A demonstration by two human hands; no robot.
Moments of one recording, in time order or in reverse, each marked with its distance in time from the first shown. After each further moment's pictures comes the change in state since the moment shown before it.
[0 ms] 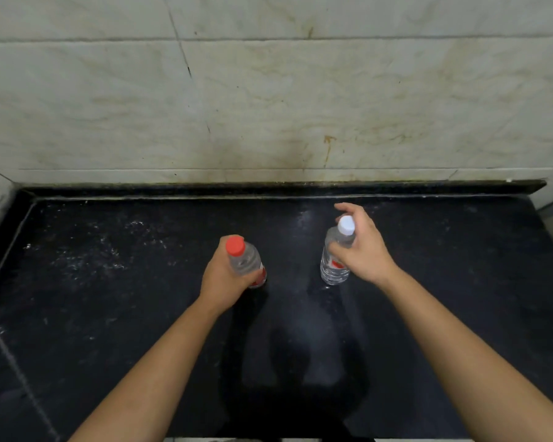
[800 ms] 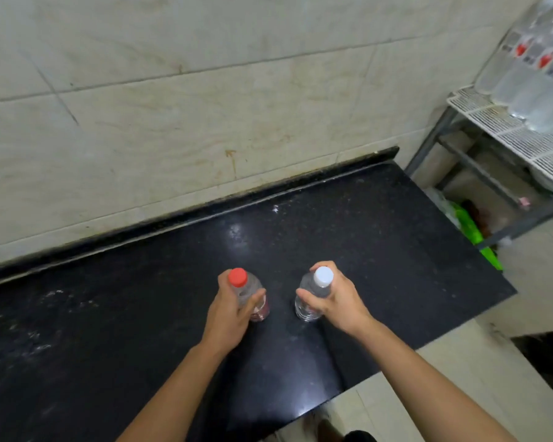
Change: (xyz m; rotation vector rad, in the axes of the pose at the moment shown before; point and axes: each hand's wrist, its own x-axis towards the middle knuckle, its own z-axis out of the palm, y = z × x) left_hand -0.068 0.022 0.056 0.071 -0.365 0.305; right_hand -0.163 0.043 0.017 0.092 0.268 0.274
